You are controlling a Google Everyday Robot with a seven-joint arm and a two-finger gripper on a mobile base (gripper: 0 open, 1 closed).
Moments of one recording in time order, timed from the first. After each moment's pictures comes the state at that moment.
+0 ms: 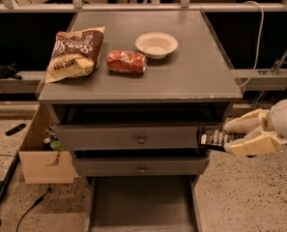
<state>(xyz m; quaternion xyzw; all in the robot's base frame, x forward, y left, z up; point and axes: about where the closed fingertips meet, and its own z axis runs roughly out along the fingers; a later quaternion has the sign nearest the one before) 0.415 -0.207 0.841 -0.51 0.74 0.29 0.32</state>
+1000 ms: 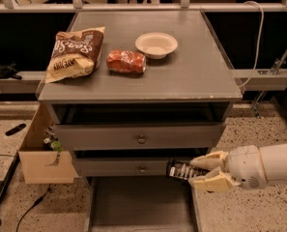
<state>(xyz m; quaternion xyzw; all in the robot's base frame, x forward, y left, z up) 0.391 -0.145 0.725 -0.47 0.73 0.35 0.34</state>
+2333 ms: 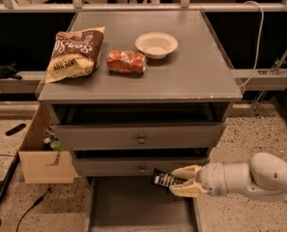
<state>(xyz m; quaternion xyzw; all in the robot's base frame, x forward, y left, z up) 0.432 -0.115 0.581 -0.45 0.72 0.40 0.36</state>
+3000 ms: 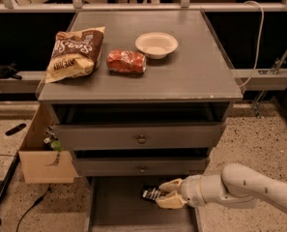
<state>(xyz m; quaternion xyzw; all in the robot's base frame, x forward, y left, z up) 0.426 -0.079 0.491 -0.43 0.76 0.38 0.30</state>
